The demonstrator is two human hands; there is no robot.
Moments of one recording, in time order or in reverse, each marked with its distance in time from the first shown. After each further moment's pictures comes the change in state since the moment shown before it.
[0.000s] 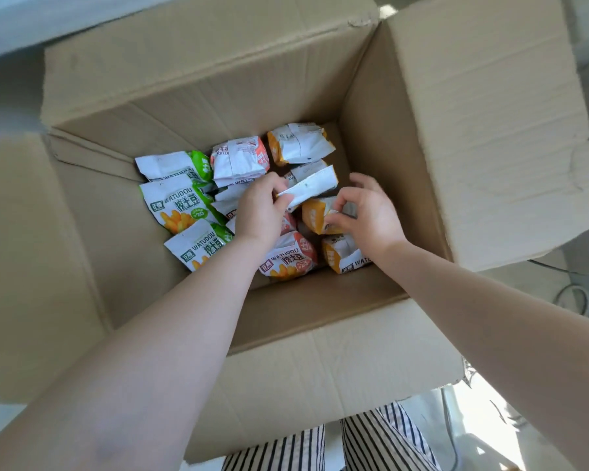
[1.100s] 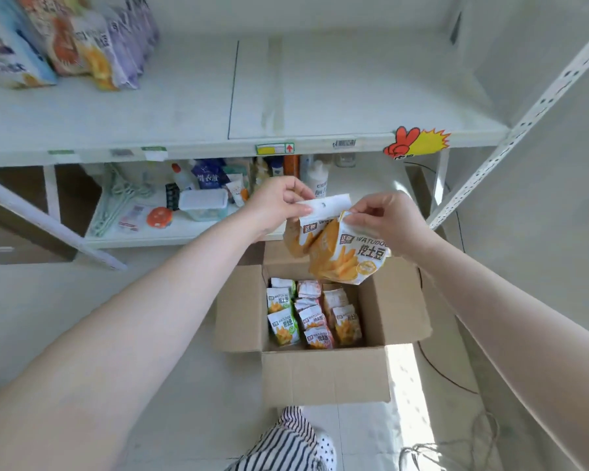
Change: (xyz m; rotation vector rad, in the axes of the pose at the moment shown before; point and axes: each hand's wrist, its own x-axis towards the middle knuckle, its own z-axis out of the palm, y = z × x) left_hand -0.313 0.383 -0.486 -0.304 0.031 0.172; right_hand -0.353 -0.445 -0.353 0.162 -0.033 -0.545
